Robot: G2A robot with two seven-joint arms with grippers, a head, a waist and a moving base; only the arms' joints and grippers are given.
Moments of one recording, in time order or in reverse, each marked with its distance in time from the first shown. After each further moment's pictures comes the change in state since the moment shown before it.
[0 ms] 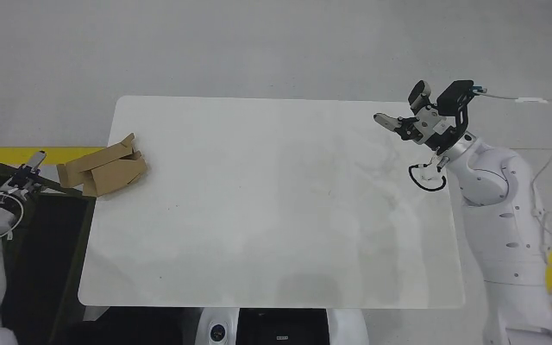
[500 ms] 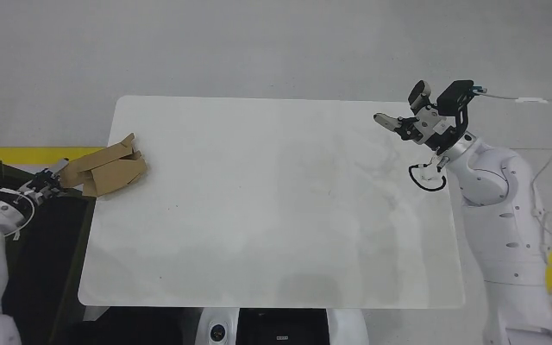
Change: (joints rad) left arm -0.111 0.004 0.079 0.105 0.042 -0.039 -0.207; right arm 0.000 0.000 0.000 0.000 0.000 0.000 0.000
